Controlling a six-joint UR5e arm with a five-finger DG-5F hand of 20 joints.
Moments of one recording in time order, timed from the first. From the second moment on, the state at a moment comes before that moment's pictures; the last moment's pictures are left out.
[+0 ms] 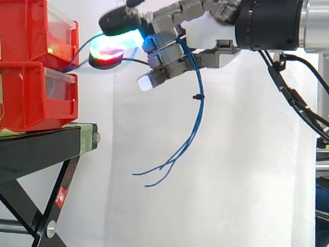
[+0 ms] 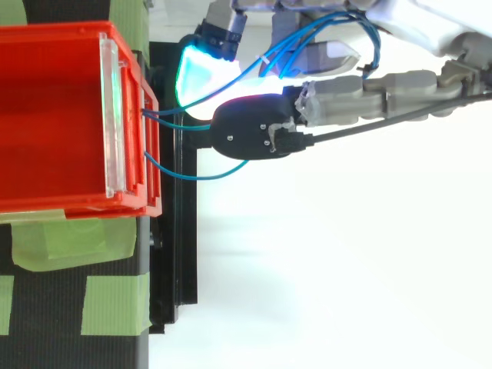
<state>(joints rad) 0.15 -1.90 -1.61 -2.63 -1.12 -0.48</state>
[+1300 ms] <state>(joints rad) 0.16 -1.90 -1.61 -2.75 -1.12 -0.43</state>
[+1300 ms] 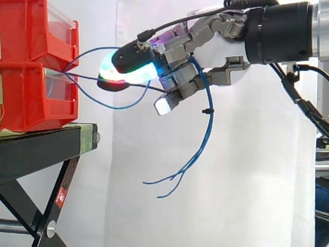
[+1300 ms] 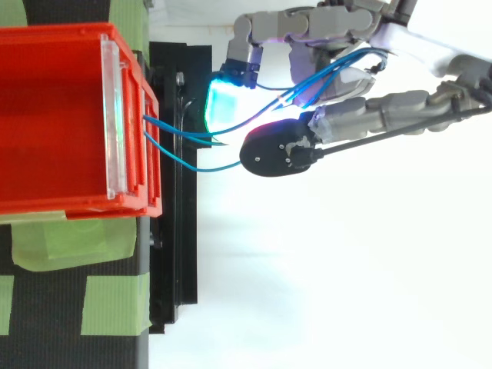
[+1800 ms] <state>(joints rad) 0.16 -1.90 -1.61 -2.70 -1.09 -0.44</state>
